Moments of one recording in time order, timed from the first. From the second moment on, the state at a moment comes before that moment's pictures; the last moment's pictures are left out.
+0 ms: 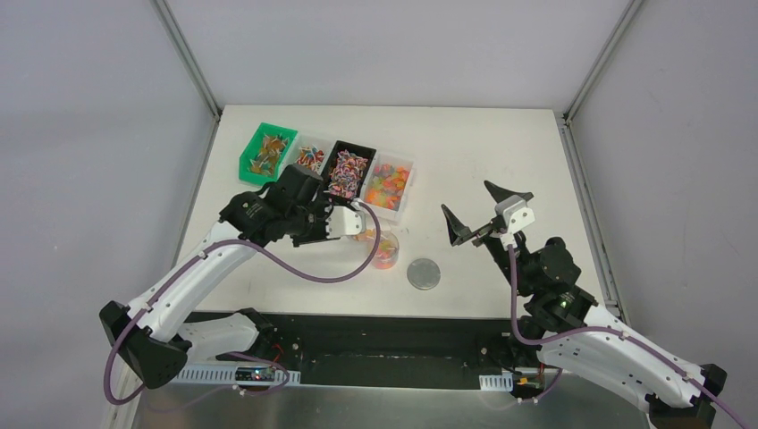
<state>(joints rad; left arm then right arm) -0.64 1.10 1.16 -1.04 0.12 0.84 0.96 0.52 0.56 0.21 0.39 -0.30</state>
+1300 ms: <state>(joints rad) -0.81 1.26 1.26 -1.16 -0.13 0.78 0.96 0.51 0.56 0.23 0.41 -0.32</state>
